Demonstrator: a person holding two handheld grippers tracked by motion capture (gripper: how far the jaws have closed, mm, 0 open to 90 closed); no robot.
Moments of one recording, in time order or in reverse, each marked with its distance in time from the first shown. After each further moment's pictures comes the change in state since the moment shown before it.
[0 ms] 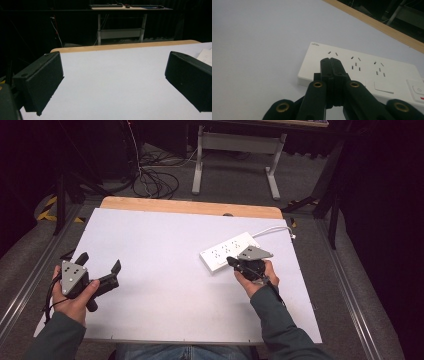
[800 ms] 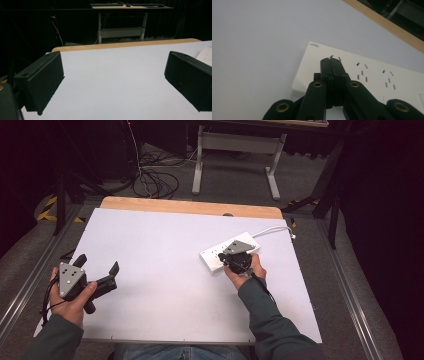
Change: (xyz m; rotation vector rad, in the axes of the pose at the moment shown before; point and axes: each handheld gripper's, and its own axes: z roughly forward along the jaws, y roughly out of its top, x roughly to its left) left arm 0.002 -0.002 -0.005 0.006 0.003 0.004; right arm 0.006 0.014 0.038 0.085 -0.026 -0.062
